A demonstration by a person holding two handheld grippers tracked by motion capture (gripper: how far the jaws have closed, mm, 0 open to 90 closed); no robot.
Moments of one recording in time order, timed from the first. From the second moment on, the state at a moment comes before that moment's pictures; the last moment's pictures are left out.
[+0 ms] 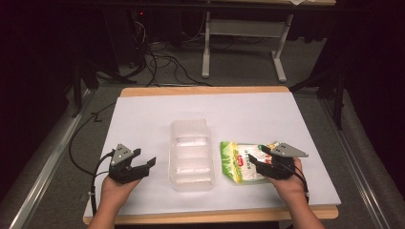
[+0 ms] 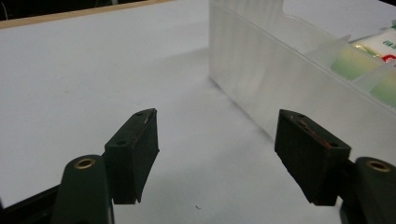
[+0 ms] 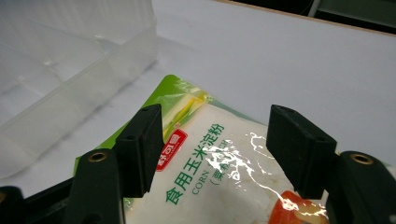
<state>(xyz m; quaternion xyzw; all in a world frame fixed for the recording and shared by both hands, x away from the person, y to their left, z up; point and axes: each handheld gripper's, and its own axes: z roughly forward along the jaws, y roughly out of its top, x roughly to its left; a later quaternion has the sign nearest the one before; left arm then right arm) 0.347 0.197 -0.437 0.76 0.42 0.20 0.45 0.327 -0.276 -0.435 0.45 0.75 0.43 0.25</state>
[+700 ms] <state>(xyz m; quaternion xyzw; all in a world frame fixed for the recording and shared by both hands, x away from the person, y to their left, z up) 0.347 0.196 -0.436 0.76 0.42 0.20 0.46 0.318 -0.203 -0.457 0.35 0.84 0.37 0.18</state>
